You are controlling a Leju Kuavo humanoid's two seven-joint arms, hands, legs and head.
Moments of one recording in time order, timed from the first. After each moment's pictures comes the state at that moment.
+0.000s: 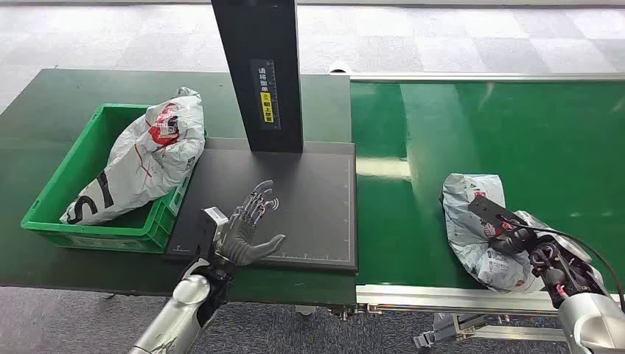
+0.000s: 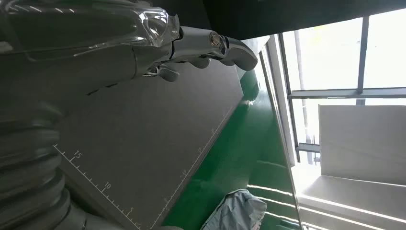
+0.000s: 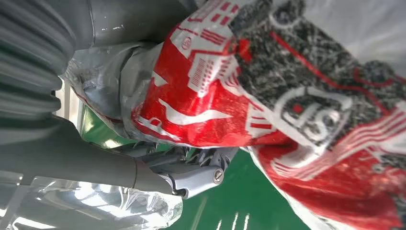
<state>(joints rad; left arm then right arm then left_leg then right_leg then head) -0.34 -0.09 -0.35 -1.01 0.09 -0.15 -0.45 -0.73 -0.45 0.33 -0.34 0.72 0.29 0.16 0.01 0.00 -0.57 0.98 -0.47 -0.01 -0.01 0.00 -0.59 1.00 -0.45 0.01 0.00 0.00</state>
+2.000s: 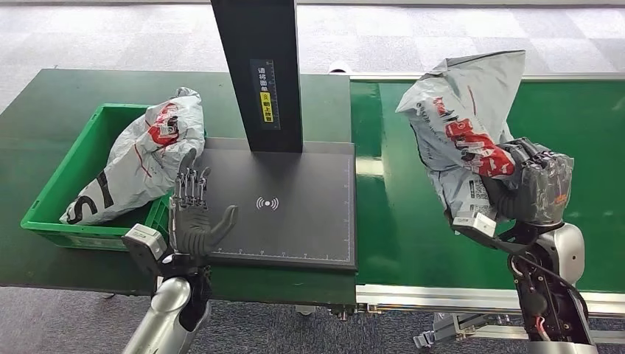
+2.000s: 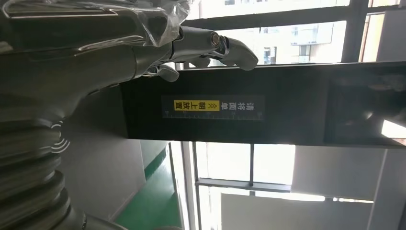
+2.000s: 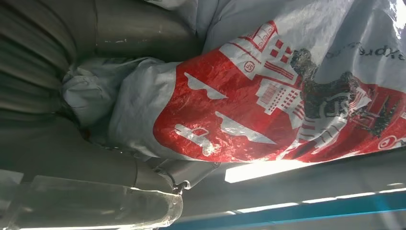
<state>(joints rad) -0.25 -0.09 -0.29 -1.29 0.15 0.15 -0.70 -0.40 -0.30 0.15 -1.23 0.78 -0.50 -0.62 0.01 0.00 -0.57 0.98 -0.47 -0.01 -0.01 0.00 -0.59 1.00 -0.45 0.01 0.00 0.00</state>
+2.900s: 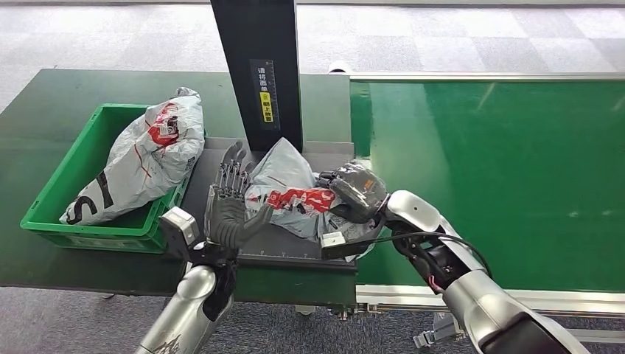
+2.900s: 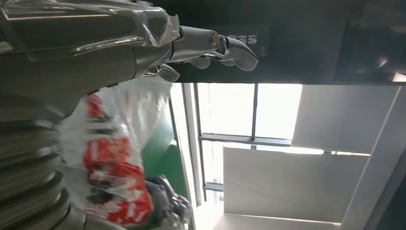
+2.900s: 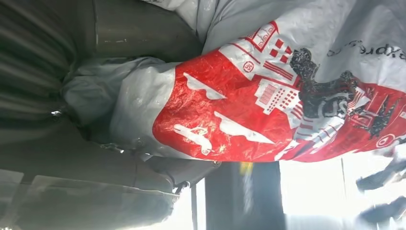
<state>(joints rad) -0.35 -0.14 -0.39 -1.17 0.19 0.07 -0.67 -0.78 -0.09 0.88 -0.66 0.83 -0.21 -0.59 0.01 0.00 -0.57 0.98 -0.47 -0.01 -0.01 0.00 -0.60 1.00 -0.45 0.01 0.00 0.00</state>
